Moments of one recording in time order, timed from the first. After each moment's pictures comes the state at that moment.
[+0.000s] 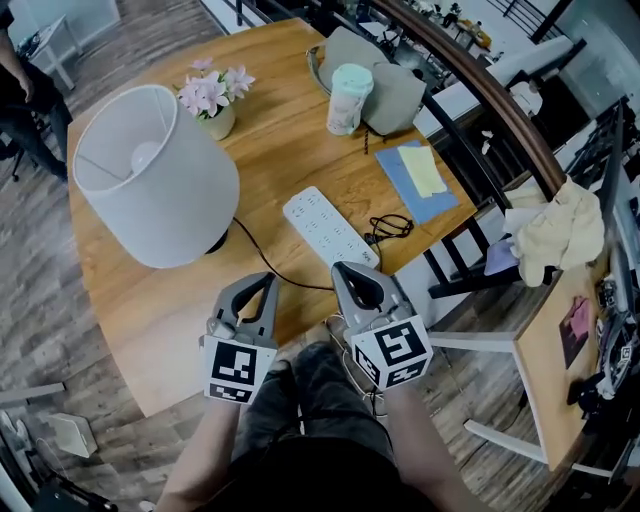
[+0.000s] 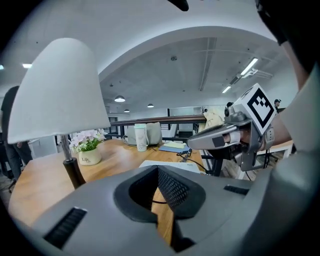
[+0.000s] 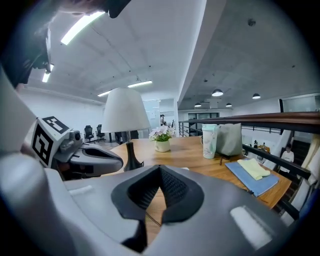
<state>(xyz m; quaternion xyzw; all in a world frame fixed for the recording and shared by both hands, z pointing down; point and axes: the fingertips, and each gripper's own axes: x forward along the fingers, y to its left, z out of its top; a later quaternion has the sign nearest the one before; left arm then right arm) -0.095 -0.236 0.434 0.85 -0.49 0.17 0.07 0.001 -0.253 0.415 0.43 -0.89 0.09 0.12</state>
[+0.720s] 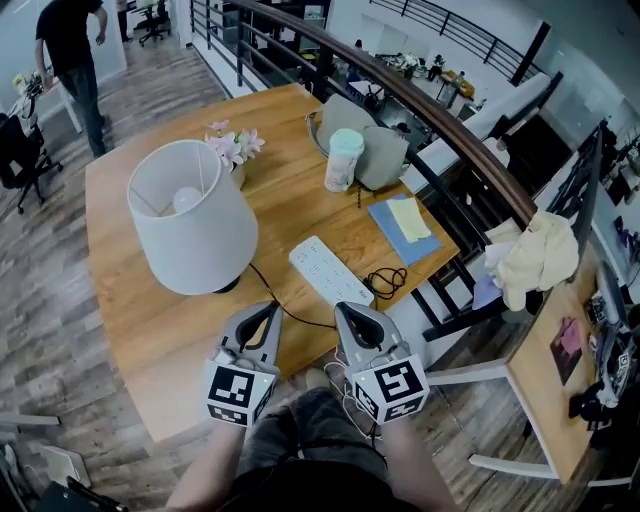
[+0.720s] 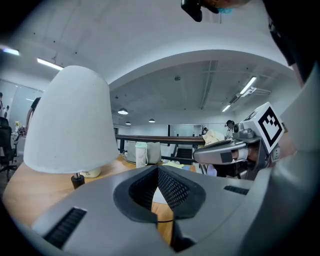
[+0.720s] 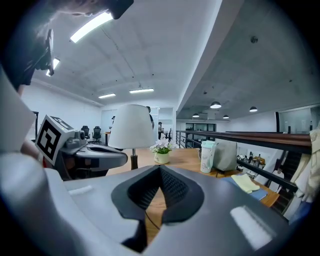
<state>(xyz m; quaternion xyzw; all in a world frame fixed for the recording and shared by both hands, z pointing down) -0.111 -0.223 0.375 0.87 -0.49 0.07 0.06 -0.011 -0.222 0.362 0.45 -0.89 0.04 0.09</state>
